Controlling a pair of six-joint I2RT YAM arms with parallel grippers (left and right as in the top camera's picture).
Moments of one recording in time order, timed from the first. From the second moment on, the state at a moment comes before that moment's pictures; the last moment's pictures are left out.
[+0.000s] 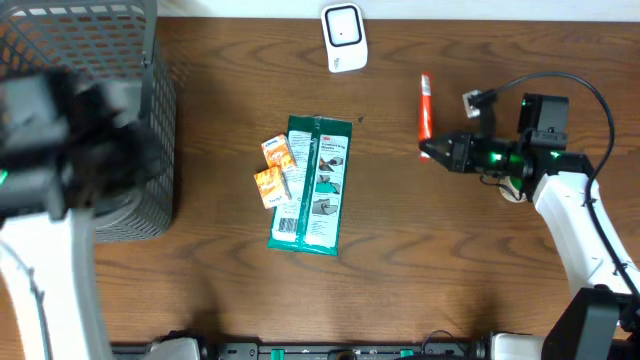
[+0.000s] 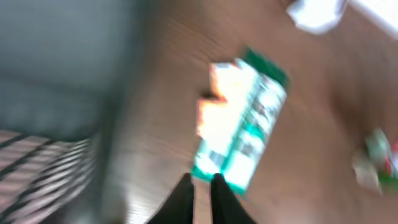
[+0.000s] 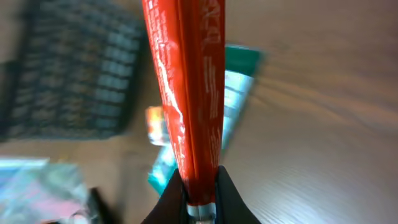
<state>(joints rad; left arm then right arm) 0.16 1.34 1.70 -1.45 0.28 -0.27 -0.08 1.51 1.03 -0.48 -0.95 0.13</state>
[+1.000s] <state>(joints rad) -0.37 1.63 1.70 -0.83 0.60 -0.08 0.20 1.51 1.03 0.12 -1.08 0.80</state>
